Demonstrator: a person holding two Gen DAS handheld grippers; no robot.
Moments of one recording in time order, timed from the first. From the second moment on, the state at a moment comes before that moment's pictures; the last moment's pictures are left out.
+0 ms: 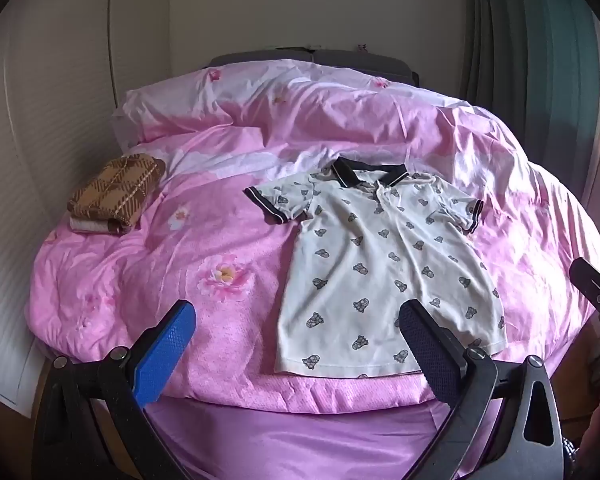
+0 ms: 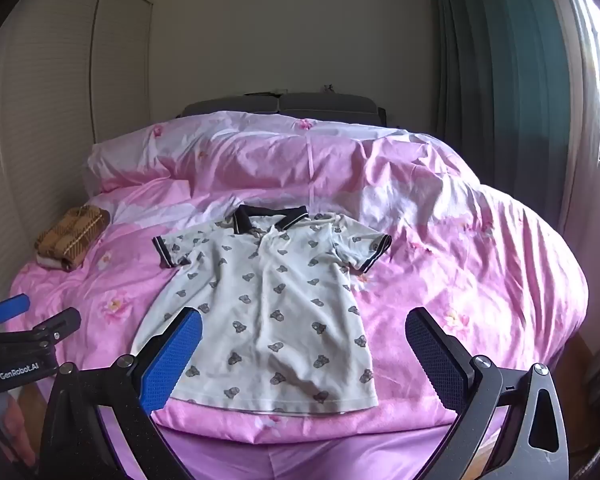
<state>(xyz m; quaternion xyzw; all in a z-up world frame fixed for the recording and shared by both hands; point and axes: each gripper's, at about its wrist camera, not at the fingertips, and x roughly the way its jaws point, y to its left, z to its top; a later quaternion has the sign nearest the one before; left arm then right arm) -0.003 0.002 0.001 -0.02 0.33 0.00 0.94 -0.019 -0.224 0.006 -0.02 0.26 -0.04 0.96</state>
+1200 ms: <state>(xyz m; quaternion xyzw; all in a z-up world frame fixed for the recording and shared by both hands) 0.001 0.005 0.001 -0.01 0.35 0.00 0.94 -0.013 -0.233 0.003 -0.01 0.26 -0.05 0.96</state>
